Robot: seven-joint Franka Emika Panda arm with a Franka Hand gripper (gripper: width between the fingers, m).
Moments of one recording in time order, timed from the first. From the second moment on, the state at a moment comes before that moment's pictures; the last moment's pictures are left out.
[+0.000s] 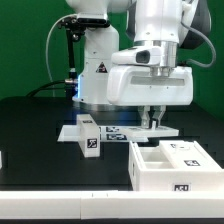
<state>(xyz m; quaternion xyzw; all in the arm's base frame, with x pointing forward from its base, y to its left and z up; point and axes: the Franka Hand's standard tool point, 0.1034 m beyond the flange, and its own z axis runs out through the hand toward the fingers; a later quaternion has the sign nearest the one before) 0.445 0.077 0.053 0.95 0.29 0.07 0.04</state>
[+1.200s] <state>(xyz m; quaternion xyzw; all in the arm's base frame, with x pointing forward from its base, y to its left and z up) 0.439 0.074 0.052 0.83 0.55 -0.01 0.05</state>
